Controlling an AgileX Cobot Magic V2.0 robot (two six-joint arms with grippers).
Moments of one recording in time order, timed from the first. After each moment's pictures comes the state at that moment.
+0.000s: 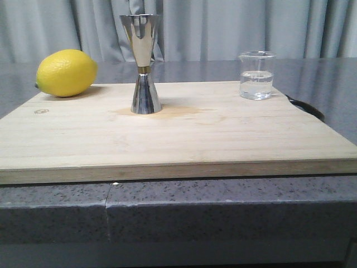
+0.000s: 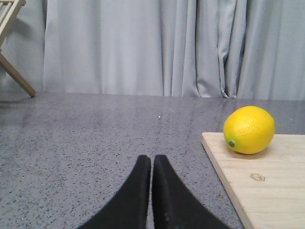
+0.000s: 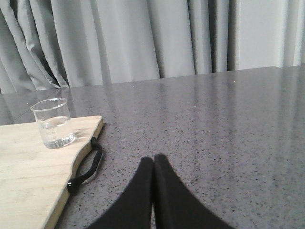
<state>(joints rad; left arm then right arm) -0.04 0.00 -0.05 -0.06 0.06 0.01 -0.02 -0.01 -0.02 0.02 0.07 0.04</state>
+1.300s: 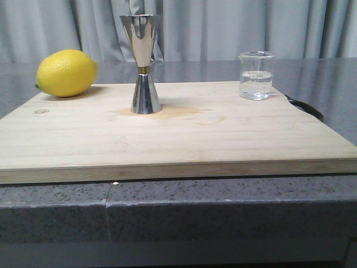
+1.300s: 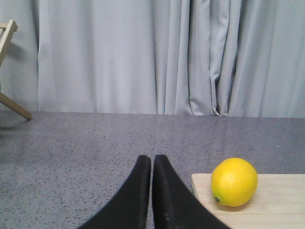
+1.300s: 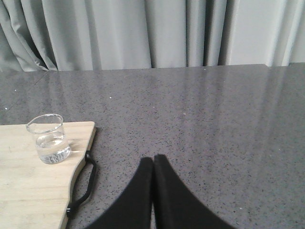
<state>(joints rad) -0.04 0.31 -0.51 -0.06 0.27 0.01 -0.02 0.30 -0.43 -0.05 0.33 0.04</state>
